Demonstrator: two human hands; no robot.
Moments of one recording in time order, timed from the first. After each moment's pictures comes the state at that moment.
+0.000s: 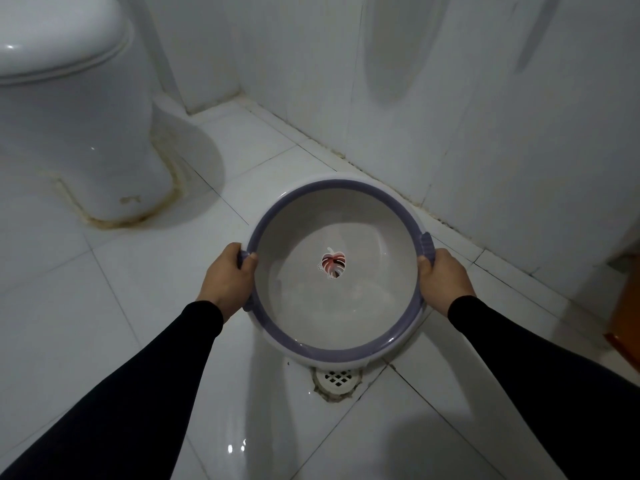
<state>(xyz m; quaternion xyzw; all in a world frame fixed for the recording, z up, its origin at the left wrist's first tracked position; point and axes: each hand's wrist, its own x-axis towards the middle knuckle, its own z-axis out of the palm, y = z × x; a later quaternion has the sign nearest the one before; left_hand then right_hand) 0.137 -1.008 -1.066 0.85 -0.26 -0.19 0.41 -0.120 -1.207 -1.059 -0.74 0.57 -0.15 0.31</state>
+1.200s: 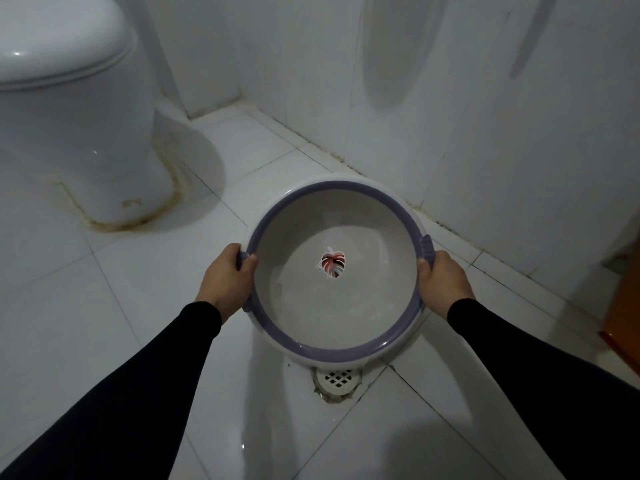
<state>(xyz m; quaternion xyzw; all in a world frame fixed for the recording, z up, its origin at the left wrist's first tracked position) 0.136 -1.003 -1.059 0.85 -0.27 -0.20 0.41 -0.121 -1.200 -1.053 -0.74 0.58 -0.14 0.31</state>
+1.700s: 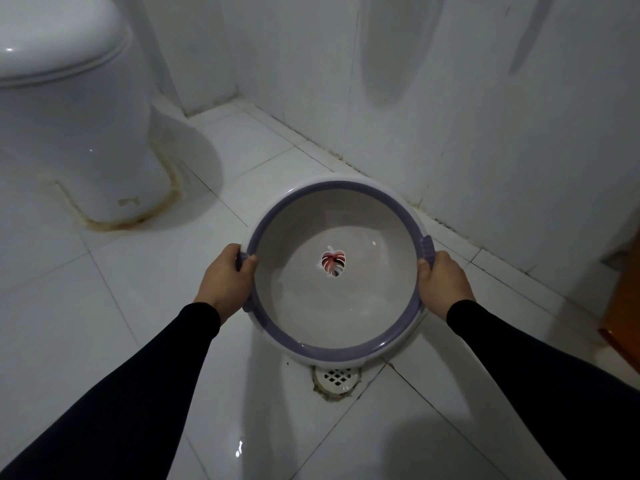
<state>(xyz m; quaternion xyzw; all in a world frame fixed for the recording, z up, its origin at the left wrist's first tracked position) 0.135 -1.003 -1.061 0.85 -0.28 -0.19 0.40 -0.124 -1.201 -1.061 -0.75 0.58 -0.15 0.29</state>
